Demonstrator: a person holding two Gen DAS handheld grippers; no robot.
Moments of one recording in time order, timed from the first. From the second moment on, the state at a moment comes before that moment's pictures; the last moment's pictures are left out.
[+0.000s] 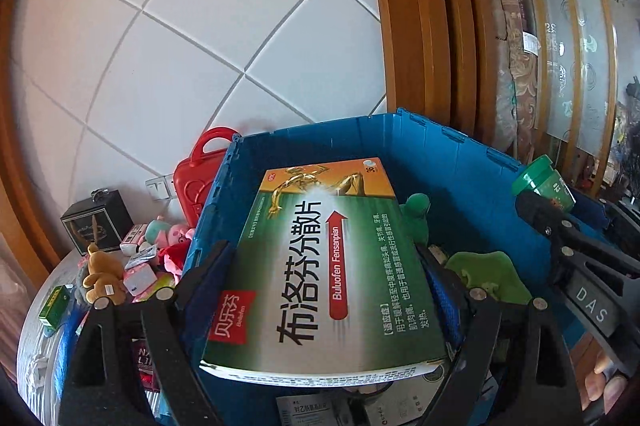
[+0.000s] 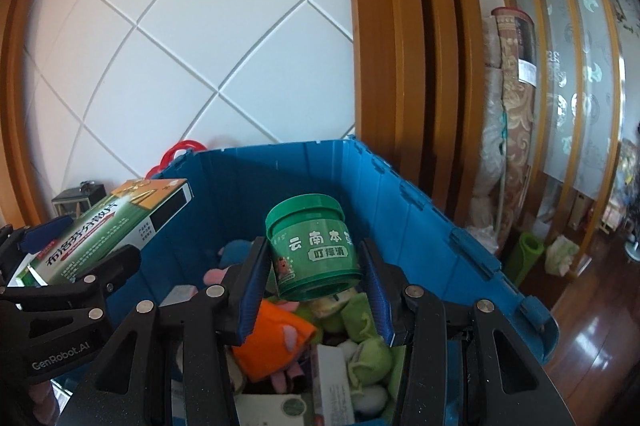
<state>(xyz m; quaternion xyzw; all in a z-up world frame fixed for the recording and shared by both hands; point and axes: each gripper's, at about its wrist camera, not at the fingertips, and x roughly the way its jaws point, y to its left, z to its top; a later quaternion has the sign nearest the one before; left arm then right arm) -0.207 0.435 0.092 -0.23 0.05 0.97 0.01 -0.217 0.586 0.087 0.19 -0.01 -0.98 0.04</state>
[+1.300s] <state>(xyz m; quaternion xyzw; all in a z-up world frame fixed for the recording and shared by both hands) -0.109 0.338 0.110 -0.16 -0.02 0.99 -0.05 -0.158 0.528 0.101 0.16 0.04 -0.98 0.09</state>
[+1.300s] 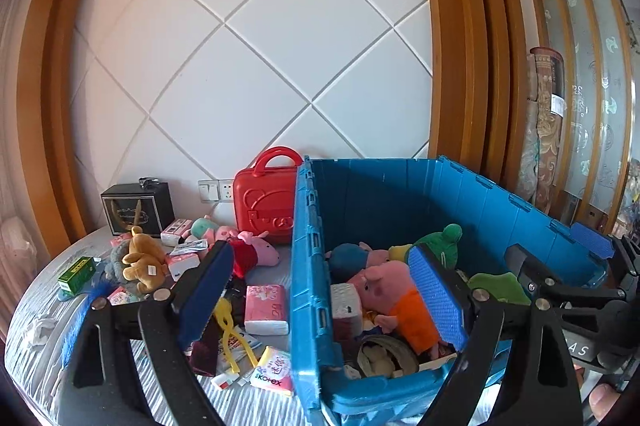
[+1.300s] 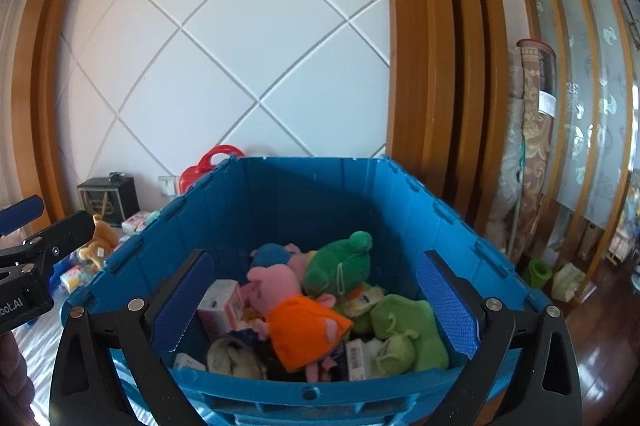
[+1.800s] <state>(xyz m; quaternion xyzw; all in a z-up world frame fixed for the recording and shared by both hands) -0.060 0.168 0.085 -0.17 -0.05 0.98 -0.11 -0.117 0.375 0.111 0.15 0.06 -0.98 0.15</state>
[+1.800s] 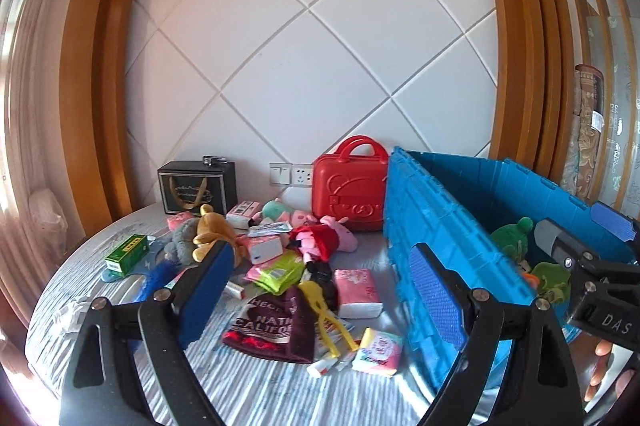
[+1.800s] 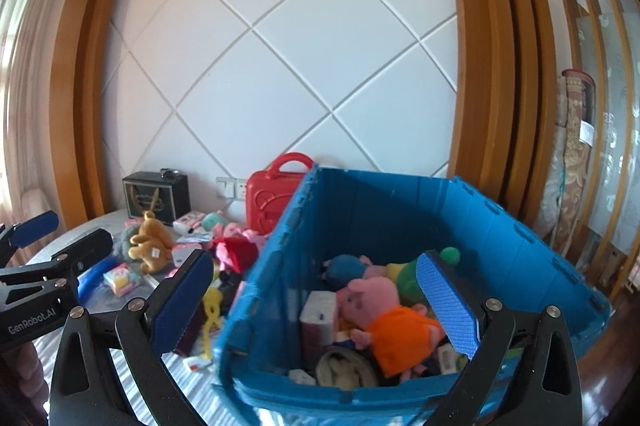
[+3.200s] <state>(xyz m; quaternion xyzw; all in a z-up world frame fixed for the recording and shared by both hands) -0.167 -0.122 -0.094 -0.43 -0.07 0.88 -0.22 -0.250 0.153 -0.079 0.42 0.10 -0.88 0.18</state>
